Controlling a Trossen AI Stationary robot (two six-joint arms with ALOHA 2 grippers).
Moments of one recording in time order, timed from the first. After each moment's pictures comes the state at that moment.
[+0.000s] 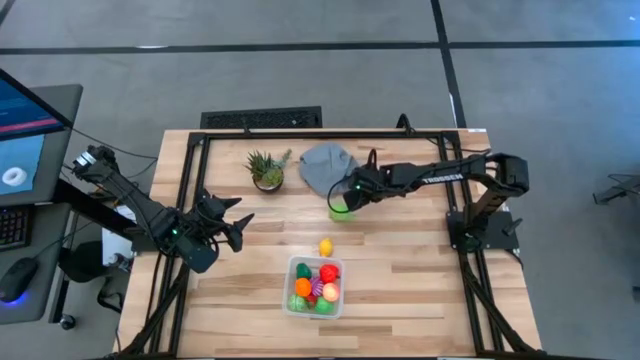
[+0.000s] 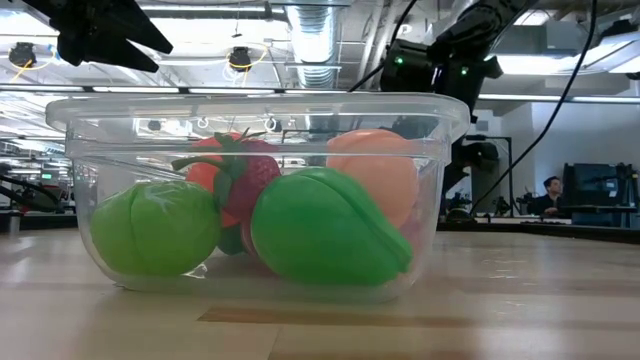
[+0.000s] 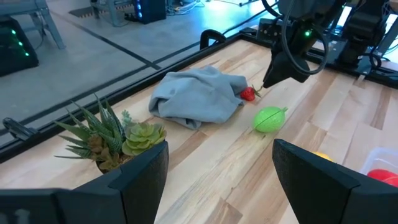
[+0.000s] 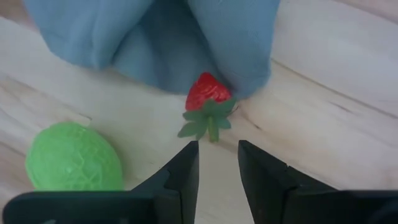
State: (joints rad) left arm -0.66 0.94 0.71 -0.80 -1.13 -1.07; right arm -0.20 1.66 0.98 -0.56 0.21 0.86
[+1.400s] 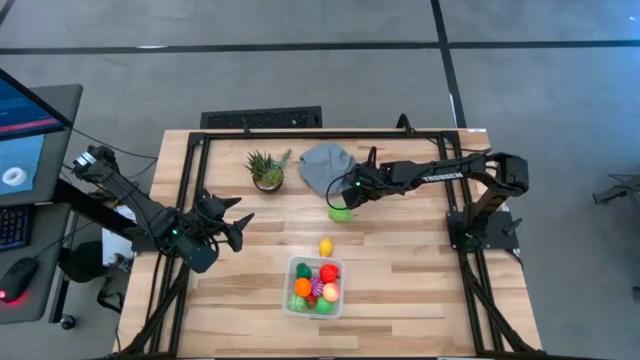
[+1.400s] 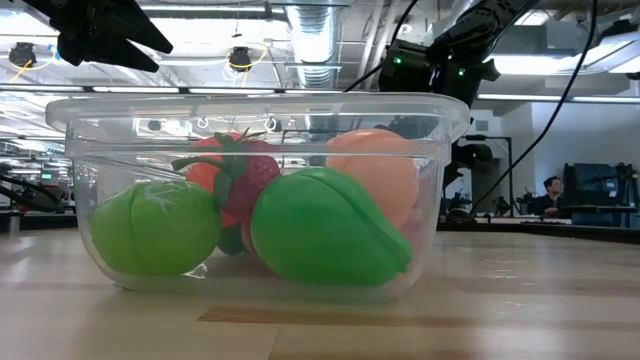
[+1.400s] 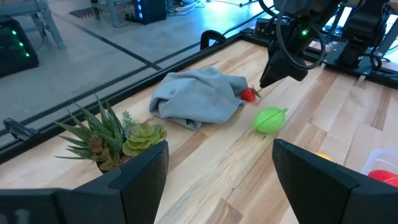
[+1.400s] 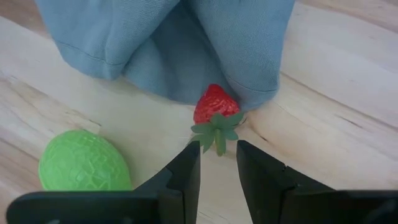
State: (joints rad) left arm -0.66 0.94 0.71 -0.80 -1.14 -1.07; right arm -0.23 1.66 0.98 -0.53 0.18 0.81
